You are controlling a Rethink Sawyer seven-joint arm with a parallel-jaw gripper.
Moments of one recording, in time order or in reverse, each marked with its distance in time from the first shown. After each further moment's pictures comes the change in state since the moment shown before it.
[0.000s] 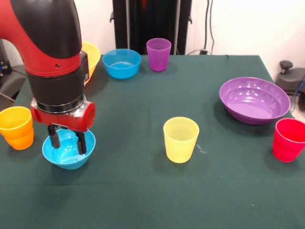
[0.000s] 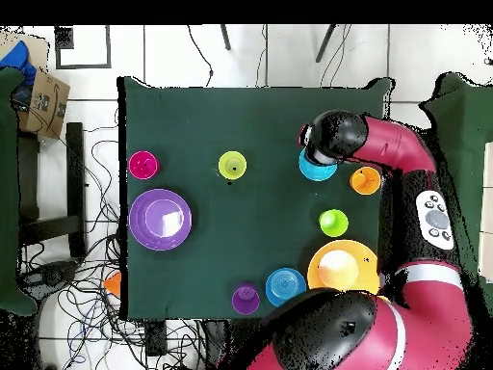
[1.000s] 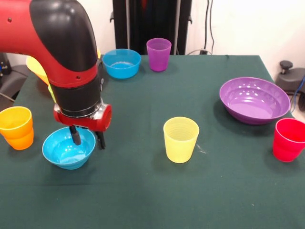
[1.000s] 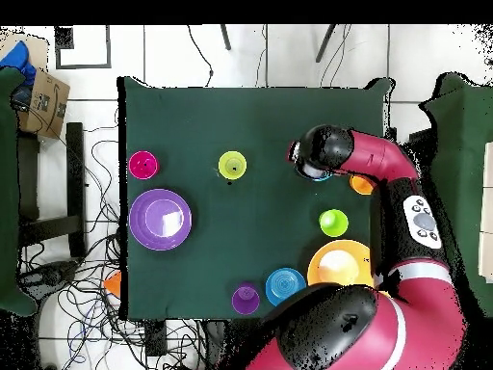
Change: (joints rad) arm -0.005 0.031 0.005 0.068 -0.004 -0.003 0.000
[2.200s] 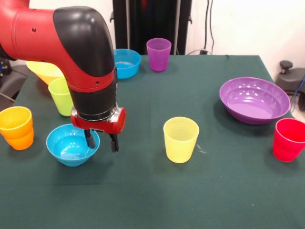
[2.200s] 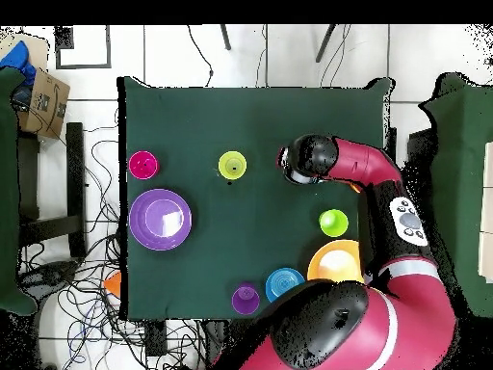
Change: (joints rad) arm 0.017 0.010 0.000 0.054 -0.008 -0.079 0.000
